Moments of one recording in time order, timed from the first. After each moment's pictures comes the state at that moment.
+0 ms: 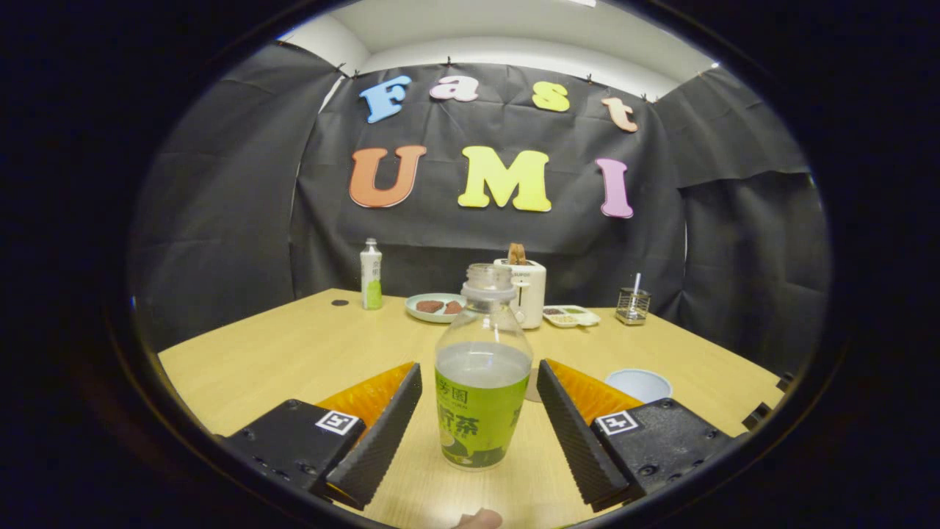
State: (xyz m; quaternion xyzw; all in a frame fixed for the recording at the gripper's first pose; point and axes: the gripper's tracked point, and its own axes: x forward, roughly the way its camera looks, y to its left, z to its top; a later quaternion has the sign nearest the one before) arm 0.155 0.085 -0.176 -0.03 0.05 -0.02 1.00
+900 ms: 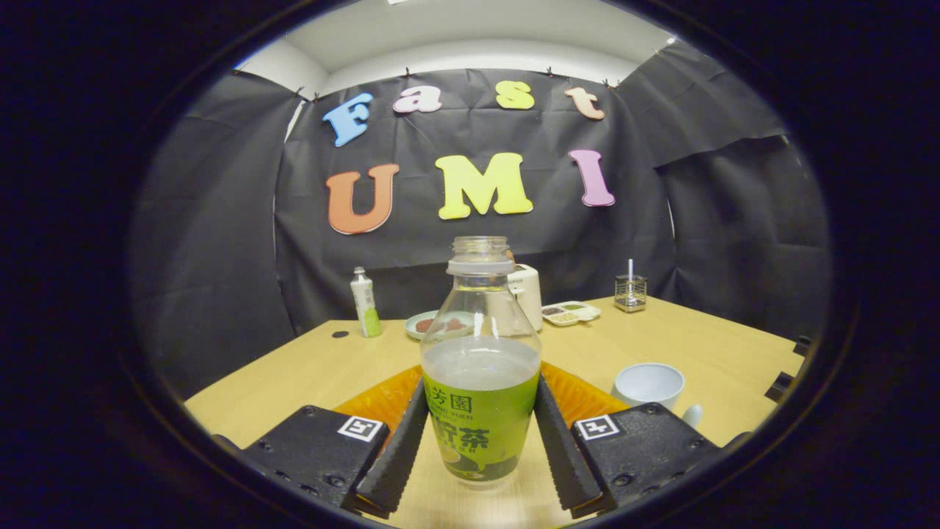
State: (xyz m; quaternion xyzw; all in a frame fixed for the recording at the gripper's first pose) arm 0.151 0.099 -0.140 0.09 0.04 -0.01 1.00
